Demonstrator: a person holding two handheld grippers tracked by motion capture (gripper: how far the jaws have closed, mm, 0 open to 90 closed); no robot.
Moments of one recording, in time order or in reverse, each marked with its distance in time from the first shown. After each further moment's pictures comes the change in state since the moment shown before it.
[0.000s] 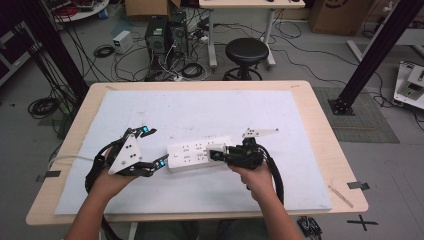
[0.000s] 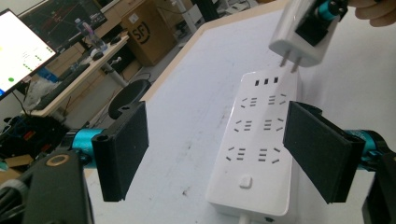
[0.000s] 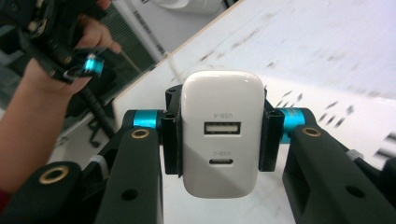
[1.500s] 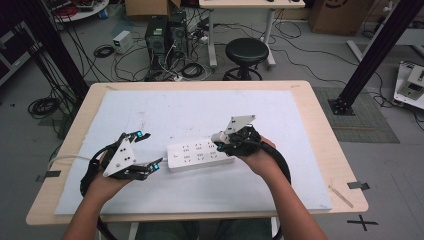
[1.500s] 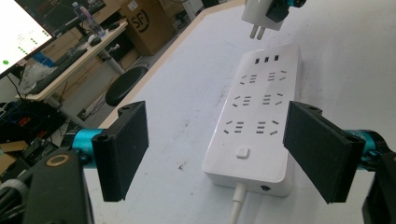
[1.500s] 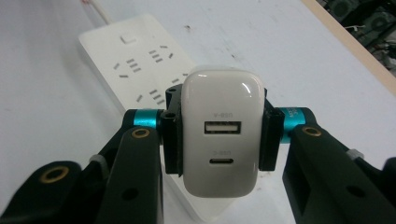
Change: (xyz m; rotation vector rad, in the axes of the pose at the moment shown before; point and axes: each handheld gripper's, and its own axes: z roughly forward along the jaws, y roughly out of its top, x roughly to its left) left arm -0.001 -0.021 -0.006 0.030 -0.006 -0.029; right arm 0.015 0.049 0.009 0.361 -0.386 -0.605
